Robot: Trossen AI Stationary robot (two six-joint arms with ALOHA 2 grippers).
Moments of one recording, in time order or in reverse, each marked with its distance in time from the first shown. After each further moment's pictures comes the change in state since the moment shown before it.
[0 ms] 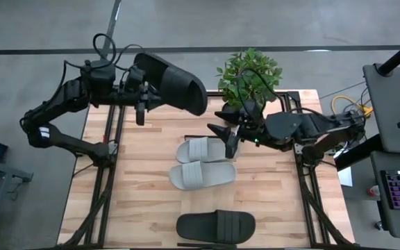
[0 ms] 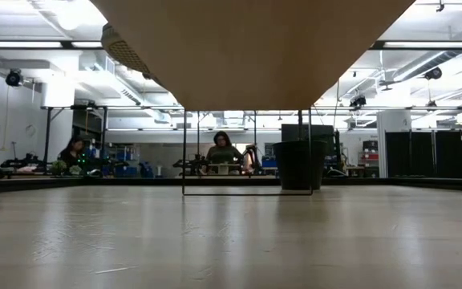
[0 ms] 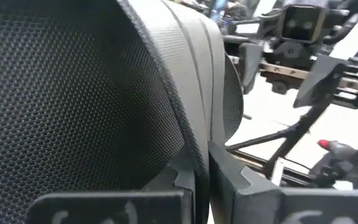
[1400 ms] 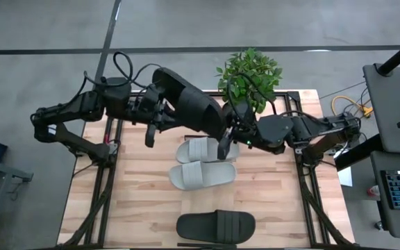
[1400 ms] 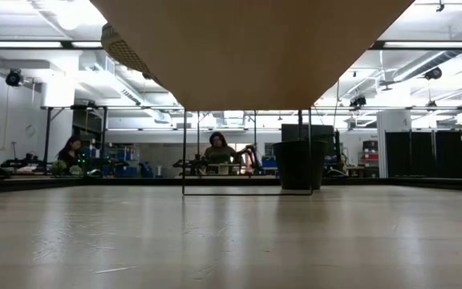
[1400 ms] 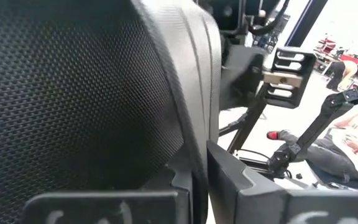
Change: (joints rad) left arm -0.212 0.098 -0.001 0.165 -0.002 -0.001; right arm -0.001 0.062 0.032 0.052 0.014 -0.011
